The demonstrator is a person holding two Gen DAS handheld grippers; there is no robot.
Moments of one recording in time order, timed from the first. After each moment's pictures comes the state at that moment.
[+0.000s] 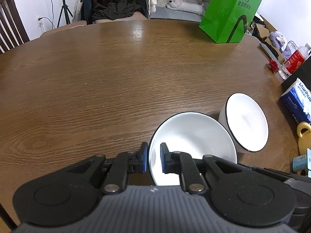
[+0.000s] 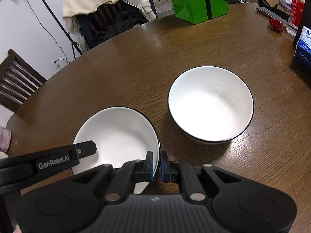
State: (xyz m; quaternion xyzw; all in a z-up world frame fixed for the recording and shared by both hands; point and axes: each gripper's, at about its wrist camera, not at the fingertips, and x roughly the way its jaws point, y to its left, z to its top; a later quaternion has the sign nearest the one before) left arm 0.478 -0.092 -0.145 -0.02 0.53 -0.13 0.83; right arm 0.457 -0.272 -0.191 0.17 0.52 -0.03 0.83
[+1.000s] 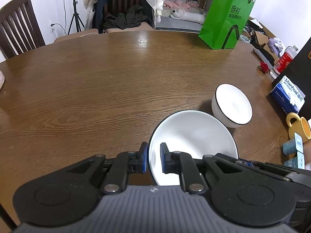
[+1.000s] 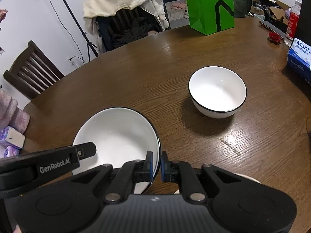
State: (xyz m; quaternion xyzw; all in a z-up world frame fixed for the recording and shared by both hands) left arm 0.394 -0.051 -0.092 -0.02 0.51 -0.12 0.85; right arm 0.389 -0.235 -0.140 0.15 0.50 -0.01 0.85
